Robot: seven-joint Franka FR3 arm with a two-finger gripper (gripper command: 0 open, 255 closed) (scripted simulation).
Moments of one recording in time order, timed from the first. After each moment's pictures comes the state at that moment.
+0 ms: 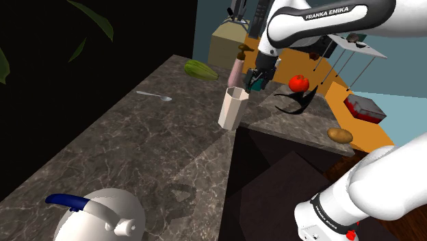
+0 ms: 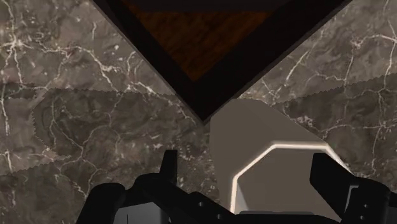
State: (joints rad) arm -0.02 -0.19 -0.06 -2.22 0.00 2.01 -0.03
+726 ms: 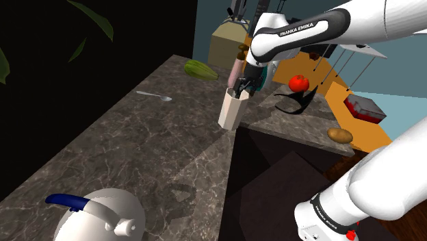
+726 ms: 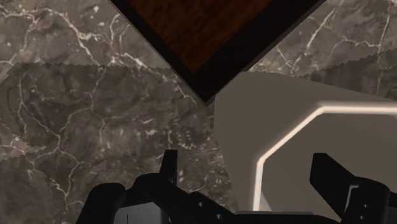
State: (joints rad) arm -0.01 -0.01 -0.06 -2.19 0.02 2.16 -0.02
